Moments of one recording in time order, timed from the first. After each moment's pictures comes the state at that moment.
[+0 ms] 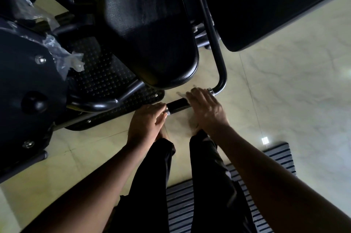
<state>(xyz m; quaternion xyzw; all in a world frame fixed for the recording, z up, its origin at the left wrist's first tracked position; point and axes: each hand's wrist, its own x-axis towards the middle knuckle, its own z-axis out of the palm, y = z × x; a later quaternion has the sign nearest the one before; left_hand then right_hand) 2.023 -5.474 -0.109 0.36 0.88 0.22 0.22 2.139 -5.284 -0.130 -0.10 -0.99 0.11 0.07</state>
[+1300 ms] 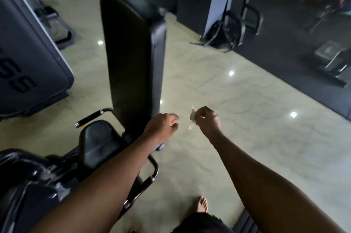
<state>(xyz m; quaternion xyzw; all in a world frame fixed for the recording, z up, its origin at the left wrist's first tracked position) 2.061 -5.181 0.283 0.55 0.76 0.23 0.25 2.222 -5.075 0.258 -0.56 -0.69 0.39 0.26</state>
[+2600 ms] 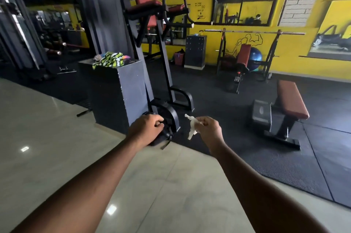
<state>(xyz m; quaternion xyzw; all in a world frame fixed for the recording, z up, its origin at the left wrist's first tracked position) 2.201 -4.150 0.463 0.69 0.67 0.26 0.08 2.420 -4.109 0.427 -0.58 -0.55 0.37 0.48</state>
